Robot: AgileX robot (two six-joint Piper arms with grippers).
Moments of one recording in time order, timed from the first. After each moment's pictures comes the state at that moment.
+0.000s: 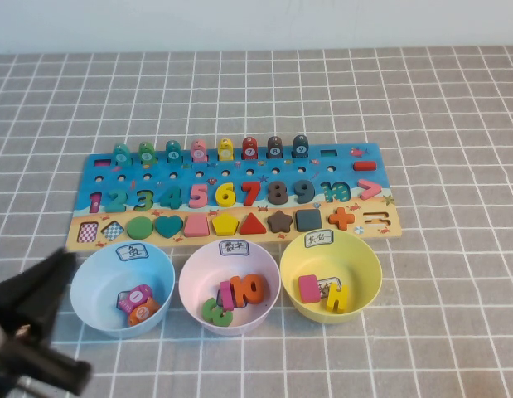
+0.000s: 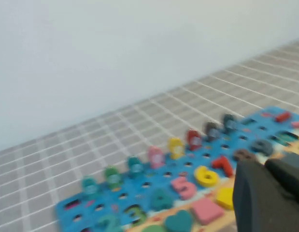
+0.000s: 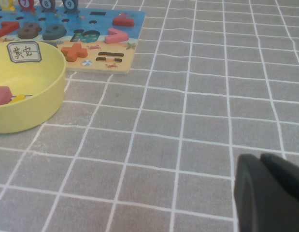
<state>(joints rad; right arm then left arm) 0.10 -0.01 0.03 0.25 0.41 -0.21 -0.56 0.68 -0.11 -0.21 -0.48 0.35</state>
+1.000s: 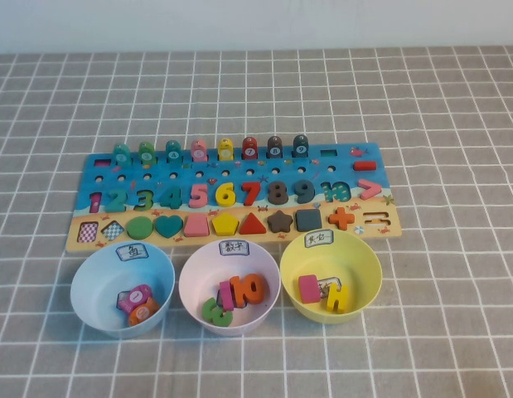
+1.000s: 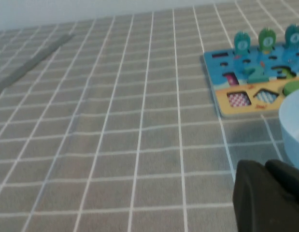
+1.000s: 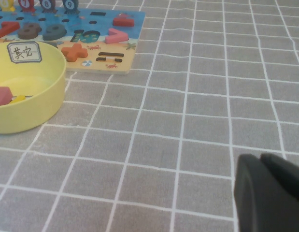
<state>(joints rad) 0.10 -0.01 0.03 0.25 0.41 -0.21 0.05 -0.01 0.02 -0.03 0.30 0.13</state>
